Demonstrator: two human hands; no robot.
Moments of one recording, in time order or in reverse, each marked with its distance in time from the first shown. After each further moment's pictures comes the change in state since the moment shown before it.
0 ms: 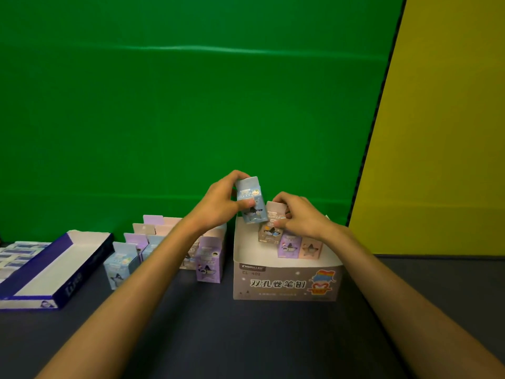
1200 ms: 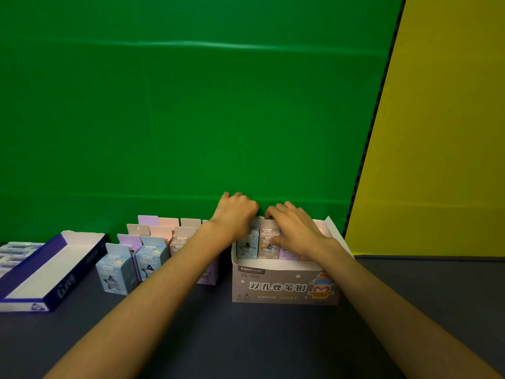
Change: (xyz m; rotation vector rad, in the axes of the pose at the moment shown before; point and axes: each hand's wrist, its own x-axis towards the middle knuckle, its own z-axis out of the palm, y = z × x) left_hand 0.015 0.003 0.047 1.193 -0.227 0.094; right_hand -0.009 0.007 0.028 -0.541 0.067 -0.171
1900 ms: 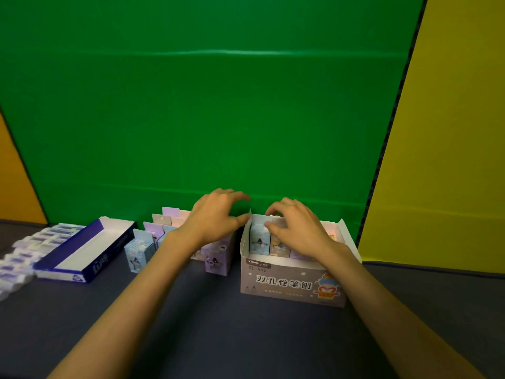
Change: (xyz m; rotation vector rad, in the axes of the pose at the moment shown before) left_hand -0.066 -0.040 -0.009 -0.475 0.157 -0.186; right_hand -0.016 -0.026 -0.033 0.366 0.093 -0.012
